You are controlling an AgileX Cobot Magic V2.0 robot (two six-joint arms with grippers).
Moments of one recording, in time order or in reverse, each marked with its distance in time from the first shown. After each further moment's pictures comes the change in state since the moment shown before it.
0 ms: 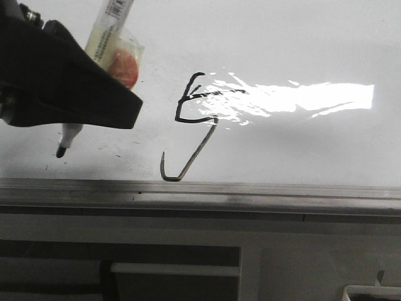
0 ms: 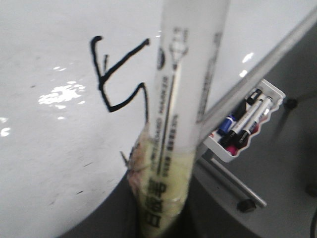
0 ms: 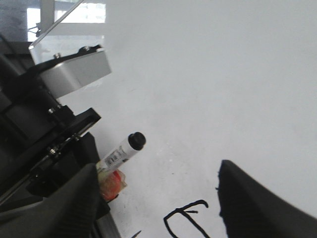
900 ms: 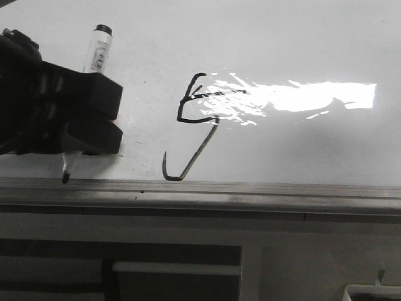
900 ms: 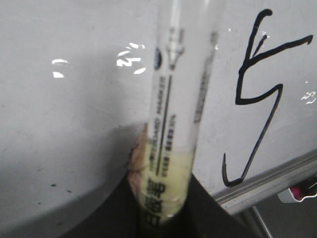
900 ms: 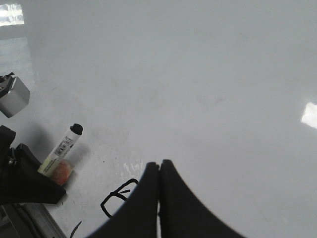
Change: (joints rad) left arm -0.011 0.155 0.003 -0.282 -0.252 -0.003; right arm 0.000 -0.059 0.000 0.074 -0.240 -0.004
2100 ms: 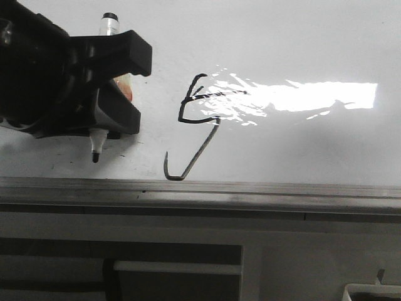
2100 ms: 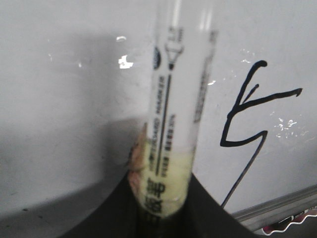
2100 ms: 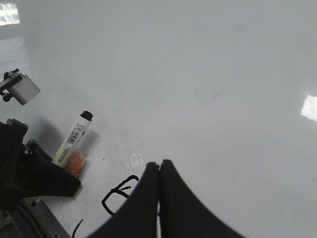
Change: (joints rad) left arm -0.007 0.064 -0.070 -0.178 -0.020 -0.002; right arm 0.000 0.000 0.000 0.022 -0.013 0.004
